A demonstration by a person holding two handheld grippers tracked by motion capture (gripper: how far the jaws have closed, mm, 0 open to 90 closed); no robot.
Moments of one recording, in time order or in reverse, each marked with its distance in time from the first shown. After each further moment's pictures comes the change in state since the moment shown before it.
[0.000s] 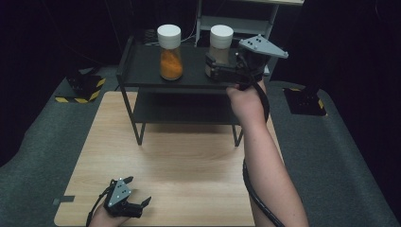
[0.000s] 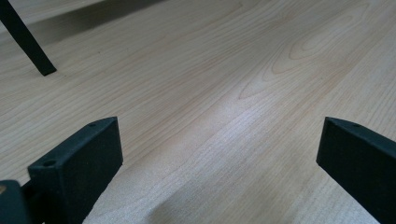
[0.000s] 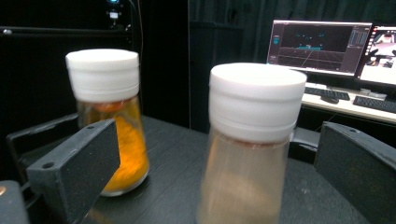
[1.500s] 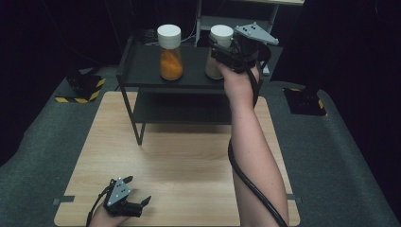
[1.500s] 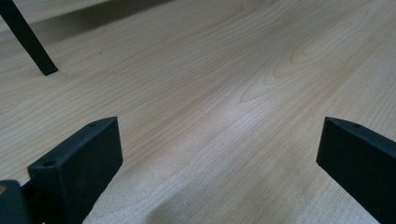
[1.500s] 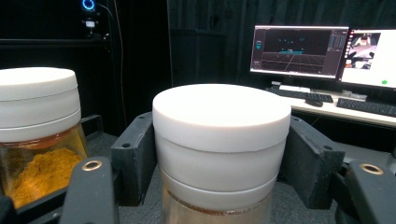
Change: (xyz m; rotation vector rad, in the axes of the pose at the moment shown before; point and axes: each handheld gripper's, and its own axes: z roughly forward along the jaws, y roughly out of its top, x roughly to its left) left arm 0.003 -0.001 0.000 -0.009 -0.003 -0.022; right arm -0.010 0.000 0.047 -0.033 -0.069 0.028
